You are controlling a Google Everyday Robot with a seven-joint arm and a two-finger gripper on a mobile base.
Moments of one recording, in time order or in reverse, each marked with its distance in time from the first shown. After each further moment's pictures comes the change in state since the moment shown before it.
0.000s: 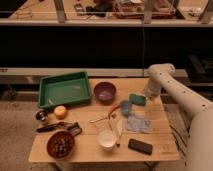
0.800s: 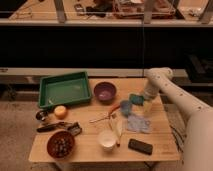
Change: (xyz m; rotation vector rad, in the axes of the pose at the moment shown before) arm -0.003 -0.012 0.026 0.031 -0.019 0.009
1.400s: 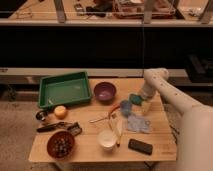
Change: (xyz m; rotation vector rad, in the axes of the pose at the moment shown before) arm -0.006 -0.009 0.017 -0.010 0.021 -0.019
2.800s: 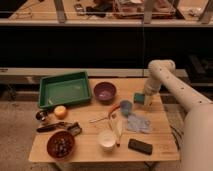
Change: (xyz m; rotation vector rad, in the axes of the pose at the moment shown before) arm 0.006 0.003 -0.077 -0.014 -0.009 0.023
